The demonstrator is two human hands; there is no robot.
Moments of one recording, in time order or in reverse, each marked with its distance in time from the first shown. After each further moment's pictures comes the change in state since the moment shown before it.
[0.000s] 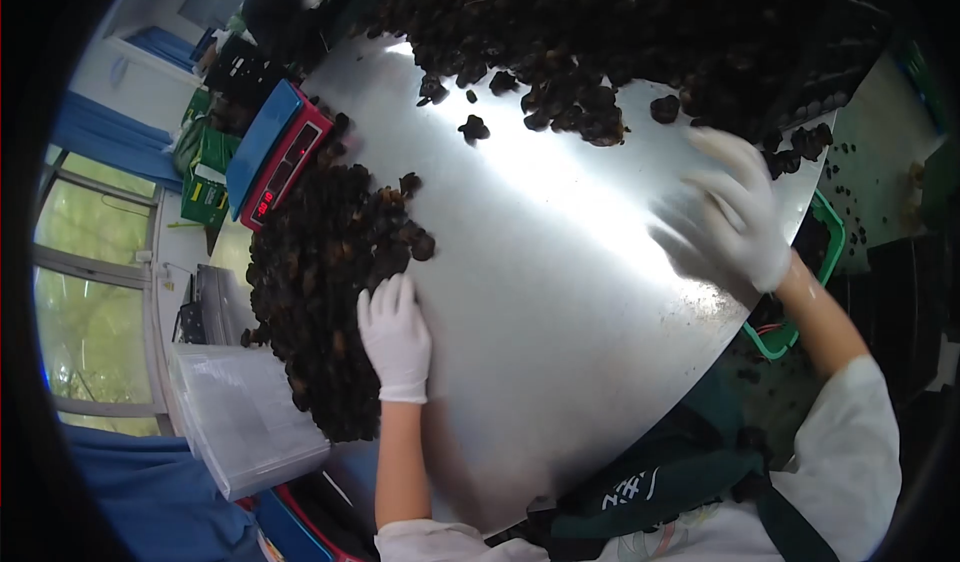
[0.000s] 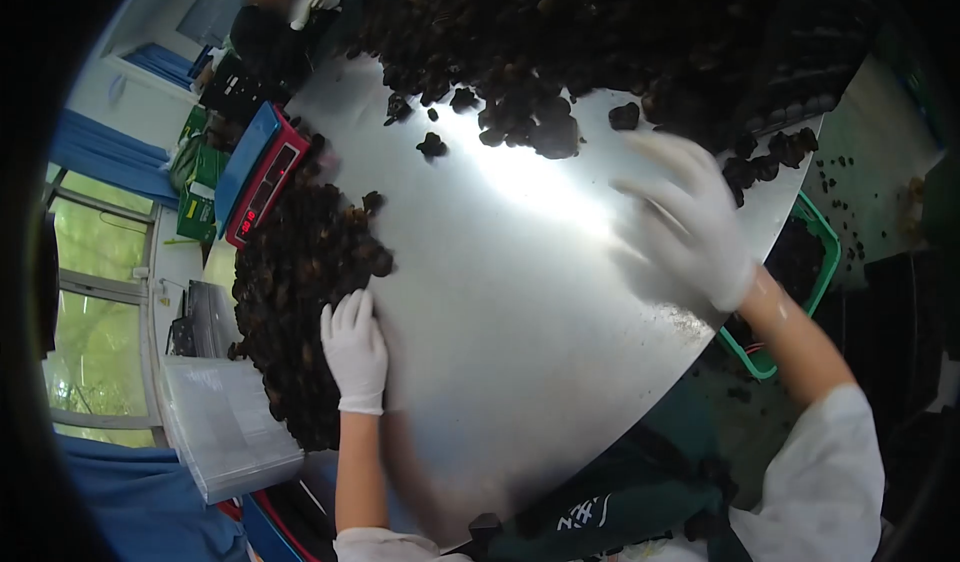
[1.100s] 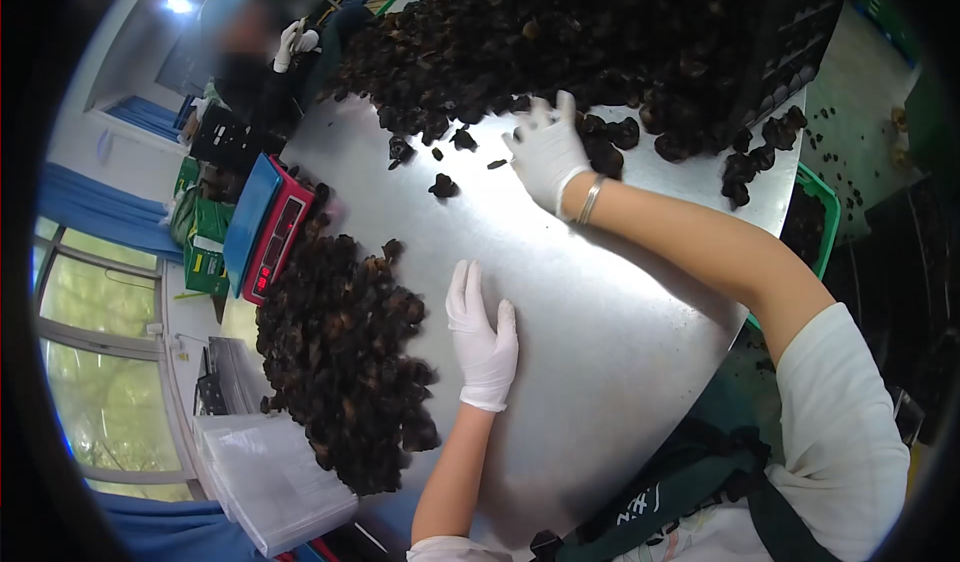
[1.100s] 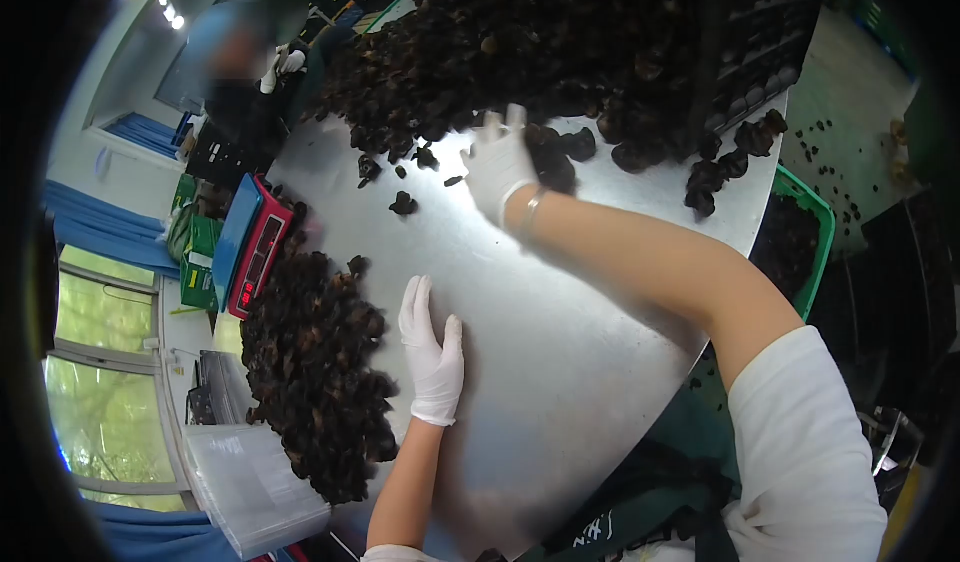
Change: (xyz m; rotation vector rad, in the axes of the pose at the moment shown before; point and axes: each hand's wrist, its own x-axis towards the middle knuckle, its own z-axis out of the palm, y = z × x) left_hand 0.063 0.114 0.016 -0.764 -0.006 -0.100; right_hand 0.125 0.021 0.166 -0.719 -0.525 0.339
